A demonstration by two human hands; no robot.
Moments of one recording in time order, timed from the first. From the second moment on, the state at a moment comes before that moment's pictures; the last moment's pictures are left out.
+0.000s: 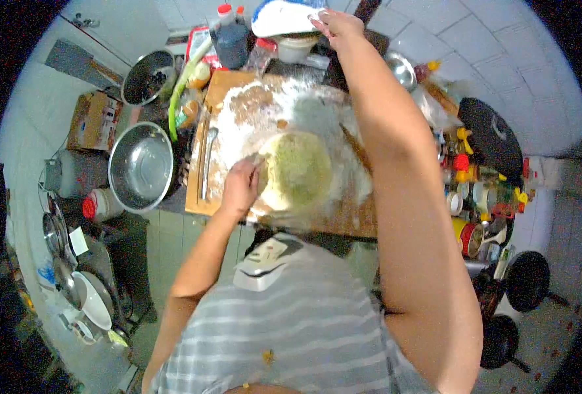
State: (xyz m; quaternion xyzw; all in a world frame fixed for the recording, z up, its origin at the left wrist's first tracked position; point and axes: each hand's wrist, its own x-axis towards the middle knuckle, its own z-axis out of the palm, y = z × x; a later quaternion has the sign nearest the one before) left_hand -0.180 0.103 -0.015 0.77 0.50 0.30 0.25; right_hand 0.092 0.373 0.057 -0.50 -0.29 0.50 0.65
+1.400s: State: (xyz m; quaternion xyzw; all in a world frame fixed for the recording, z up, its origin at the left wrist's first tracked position) left_hand -0.152 0.120 0.007 0.84 0.36 0.15 0.38; right_hand 0.046 0.061 0.010 -0.68 -0.58 0.43 0.11
